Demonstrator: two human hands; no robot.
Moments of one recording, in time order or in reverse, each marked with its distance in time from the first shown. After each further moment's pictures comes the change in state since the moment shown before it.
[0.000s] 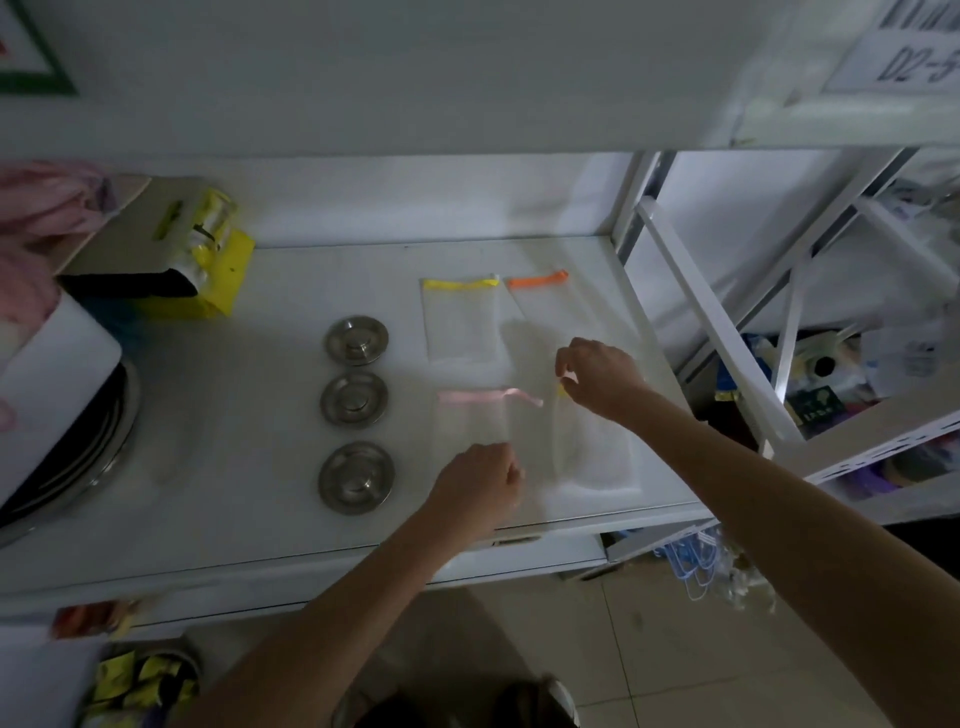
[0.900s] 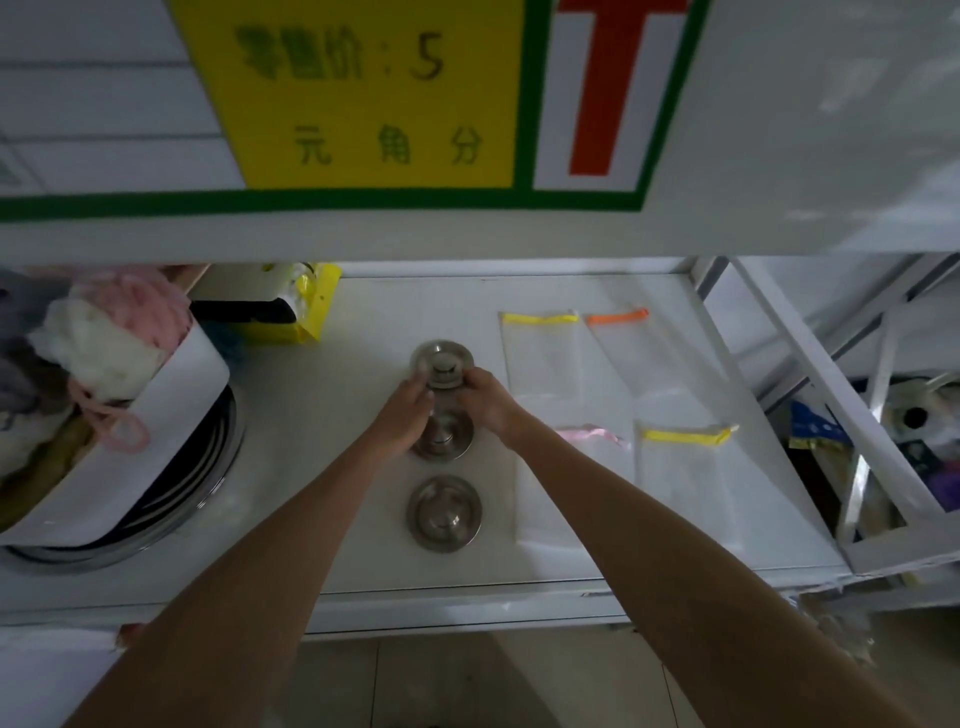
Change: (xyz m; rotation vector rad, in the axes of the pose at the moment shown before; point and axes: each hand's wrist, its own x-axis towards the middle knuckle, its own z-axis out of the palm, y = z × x) left_hand 0.070 -0.181 -0.092 -0.461 0.242 -0.243; right_hand 0.077 -0.220 0.034 1.179 -0.181 0.134
